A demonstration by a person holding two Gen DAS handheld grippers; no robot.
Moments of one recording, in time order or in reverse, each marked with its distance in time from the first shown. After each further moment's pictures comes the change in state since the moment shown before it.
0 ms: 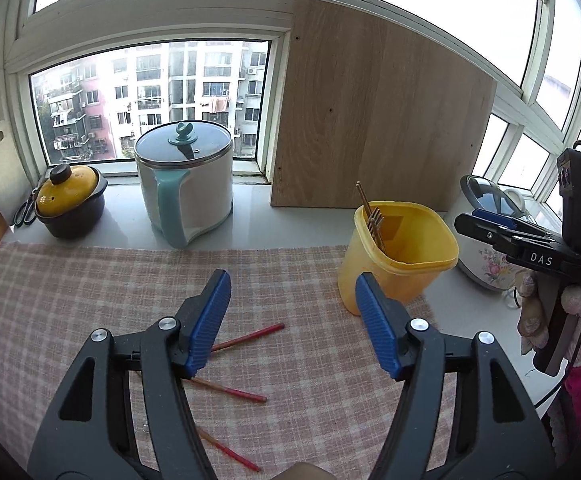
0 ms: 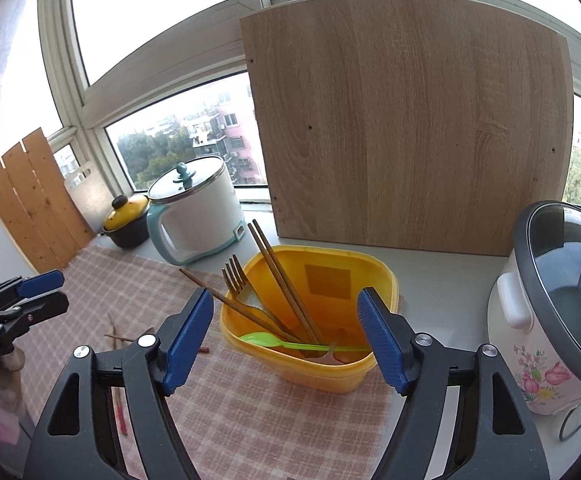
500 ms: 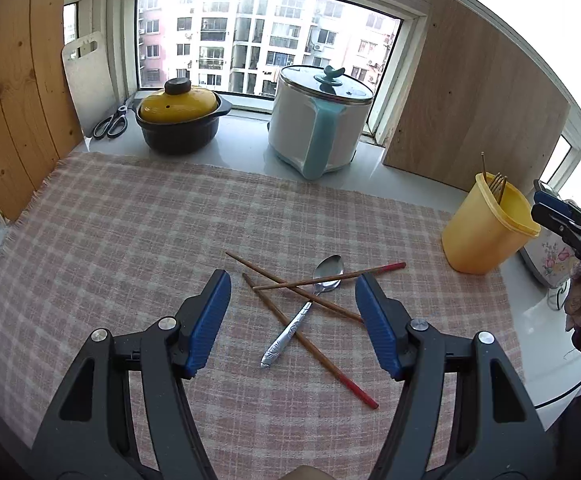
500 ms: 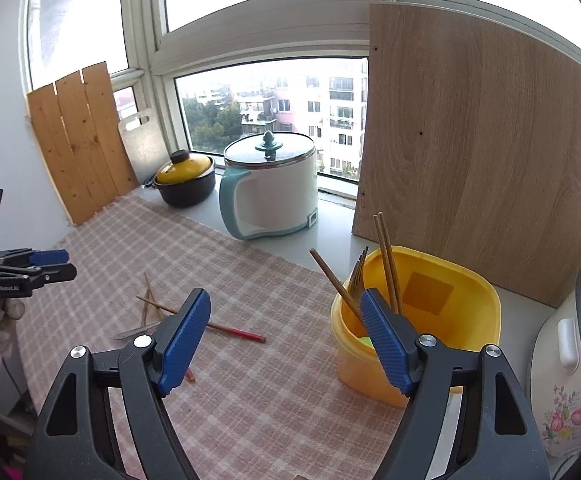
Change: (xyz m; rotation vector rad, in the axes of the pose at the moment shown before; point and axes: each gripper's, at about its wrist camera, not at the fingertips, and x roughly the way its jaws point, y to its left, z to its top) left arm -0.031 0.134 -0.072 -0.186 0.089 0.162; right arm 0.029 0.093 -0.017 -0.252 0.022 0.114
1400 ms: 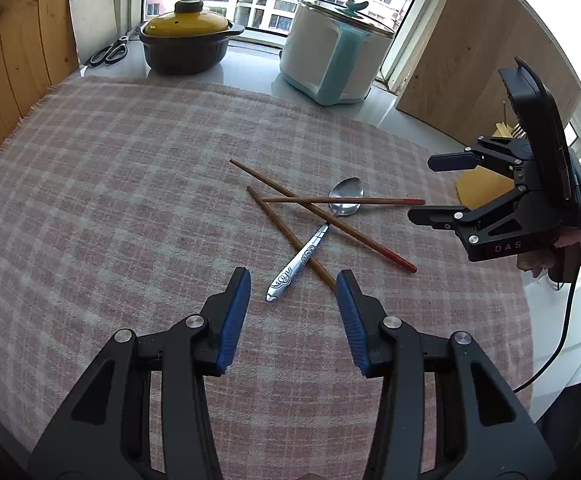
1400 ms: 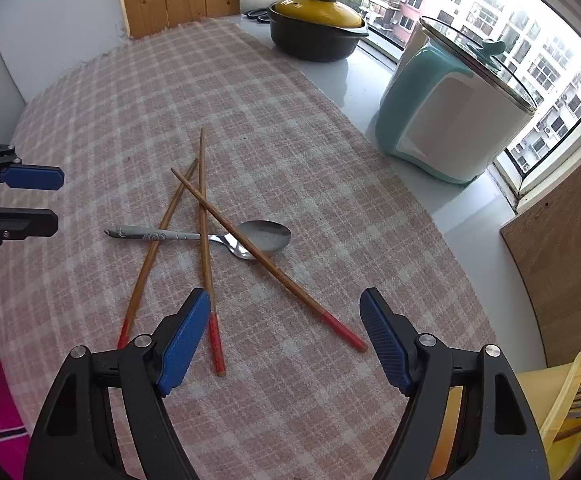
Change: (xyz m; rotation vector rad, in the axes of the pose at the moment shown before) left arm 0.041 0.017 -0.054 -0.061 0.148 -0.044; right arm 0.173 0.128 -0.020 -0.488 0.465 0.161
